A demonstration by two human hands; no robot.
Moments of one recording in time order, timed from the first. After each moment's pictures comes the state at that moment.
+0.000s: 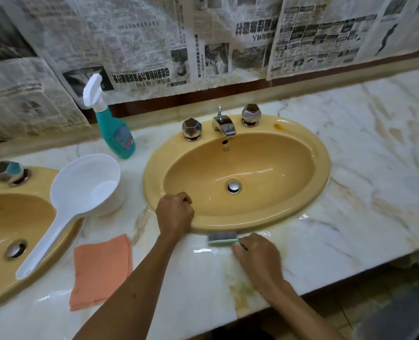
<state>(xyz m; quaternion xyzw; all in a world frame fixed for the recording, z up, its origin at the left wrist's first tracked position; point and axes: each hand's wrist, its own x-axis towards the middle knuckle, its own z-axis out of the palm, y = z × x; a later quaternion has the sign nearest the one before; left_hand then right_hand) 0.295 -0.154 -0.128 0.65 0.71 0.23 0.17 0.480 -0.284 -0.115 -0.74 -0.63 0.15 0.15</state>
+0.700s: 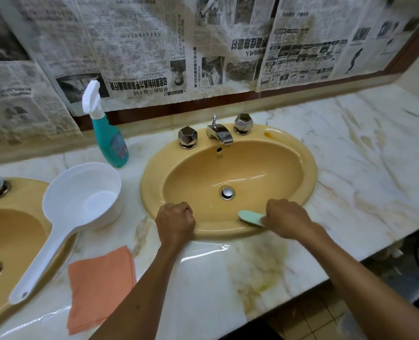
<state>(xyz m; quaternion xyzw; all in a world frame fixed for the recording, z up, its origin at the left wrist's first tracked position) 0.285 -0.160 -0.134 0.68 0.67 0.27 0.15 0.517 -0.213 -0.017 -0.76 -0.60 0.19 -0.14</state>
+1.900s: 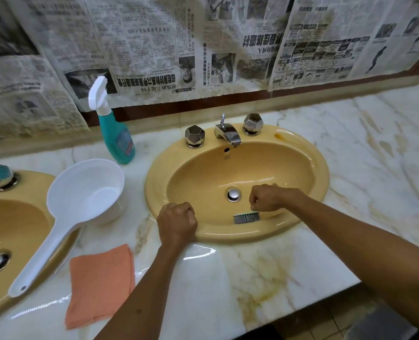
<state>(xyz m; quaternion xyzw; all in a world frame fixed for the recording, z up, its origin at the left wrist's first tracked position) 0.286 -0.160 -0.133 0.66 0.68 0.27 0.15 0.545 -0.113 -0.074 -0.63 -0.69 0.29 -0.20</state>
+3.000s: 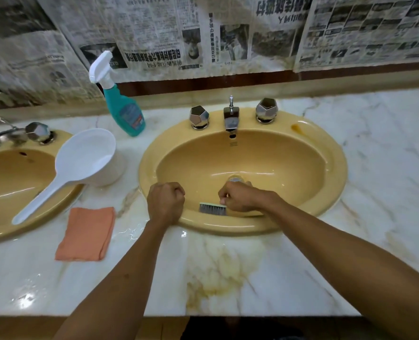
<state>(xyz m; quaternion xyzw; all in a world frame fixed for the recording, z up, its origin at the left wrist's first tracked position) 0.347 -0.166 -0.100 0.52 0.82 0.19 0.17 0.549 -0.104 -0.094 -0.44 -0.81 0.38 -0.10</state>
